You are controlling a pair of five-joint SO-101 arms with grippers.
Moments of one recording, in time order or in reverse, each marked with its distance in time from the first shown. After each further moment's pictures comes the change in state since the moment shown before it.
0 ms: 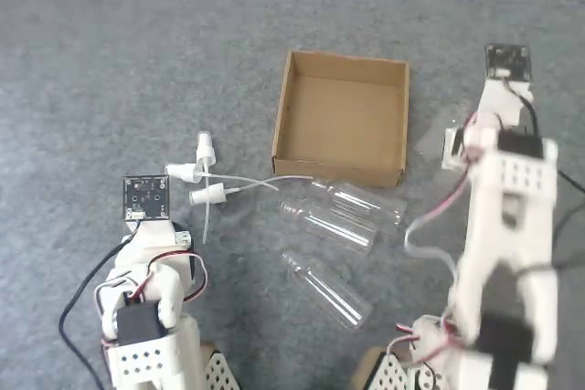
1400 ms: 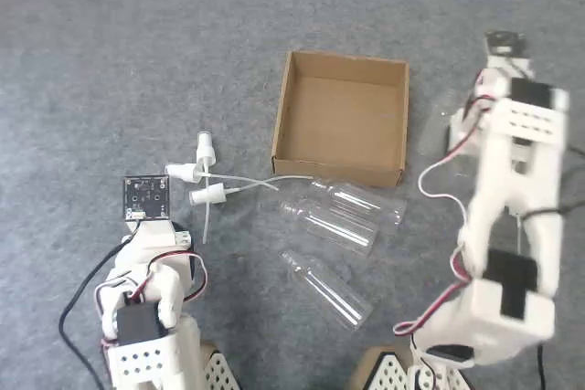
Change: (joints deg) left arm 0.0 0.0 0.0 0.0 0.0; right arm 1.5 18.5 -23.9 18.0 2.9
